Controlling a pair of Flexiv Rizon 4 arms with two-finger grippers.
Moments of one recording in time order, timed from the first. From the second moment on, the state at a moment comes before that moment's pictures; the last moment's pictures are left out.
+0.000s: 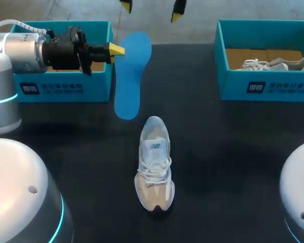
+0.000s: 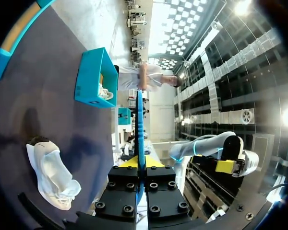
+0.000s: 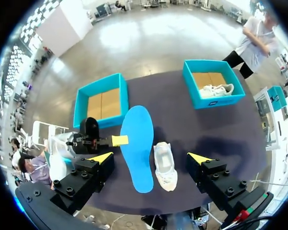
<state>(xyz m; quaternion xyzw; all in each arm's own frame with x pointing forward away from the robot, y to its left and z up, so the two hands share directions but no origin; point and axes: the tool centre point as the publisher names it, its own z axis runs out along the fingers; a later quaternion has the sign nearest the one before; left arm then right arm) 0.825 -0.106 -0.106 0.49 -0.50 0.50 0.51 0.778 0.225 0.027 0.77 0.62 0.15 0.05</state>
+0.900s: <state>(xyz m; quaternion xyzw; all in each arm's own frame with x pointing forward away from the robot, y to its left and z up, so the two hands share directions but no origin) 0.825 -0.106 -0.105 0.49 -0.50 0.50 0.51 0.789 0.192 0.007 0.73 0.63 0.26 -0.10</state>
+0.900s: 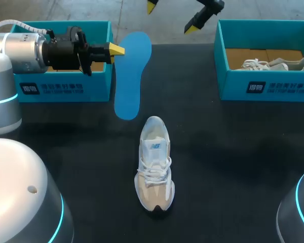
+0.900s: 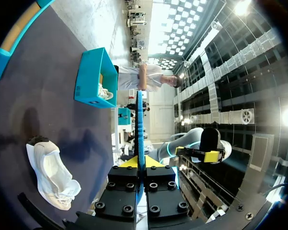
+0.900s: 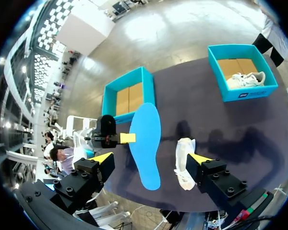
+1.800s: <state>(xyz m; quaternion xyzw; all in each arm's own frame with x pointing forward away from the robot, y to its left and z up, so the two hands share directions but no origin) 0.825 -0.106 -0.105 0.49 -0.50 0.50 0.51 0.805 0.178 -0.017 0.64 0.60 0.42 -0.23</state>
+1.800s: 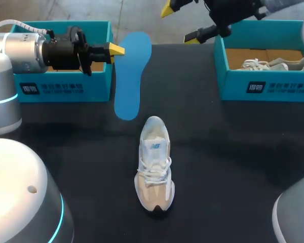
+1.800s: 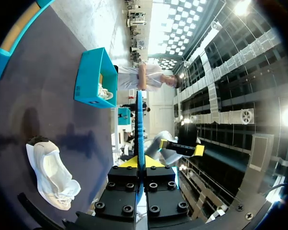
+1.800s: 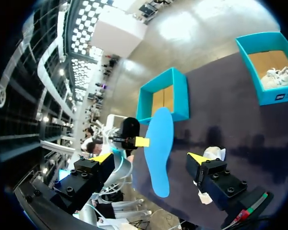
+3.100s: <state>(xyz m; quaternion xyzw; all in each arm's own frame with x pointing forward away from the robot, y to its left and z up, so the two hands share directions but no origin) 0.825 -0.106 -0.105 0.49 -0.50 0.50 0.51 0.811 0.175 -0.037 0.56 0.55 0.53 -0.32</state>
